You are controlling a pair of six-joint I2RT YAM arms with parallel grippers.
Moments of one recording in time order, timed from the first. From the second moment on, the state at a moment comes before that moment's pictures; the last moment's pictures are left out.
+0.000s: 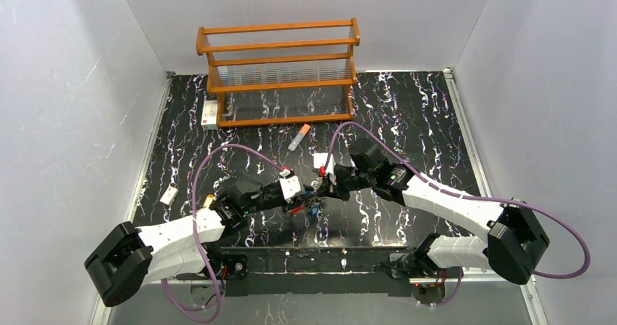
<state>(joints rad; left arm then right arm) -0.85 1.02 0.31 0.51 0.41 0.25 0.86 1.22 0.76 -0.15 -0.61 -0.42</state>
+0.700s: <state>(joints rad) -0.85 1.09 0.35 0.52 0.43 0.26 0.86 1.21 0.76 -0.12 -0.57 -0.39</state>
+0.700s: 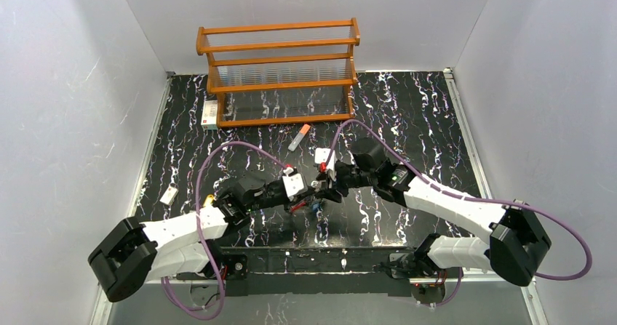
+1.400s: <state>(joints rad) -0.85 0.73 0.19 0.49 0.37 0.40 0.86 0.99 0.54 0.22 -0.52 -0.33</state>
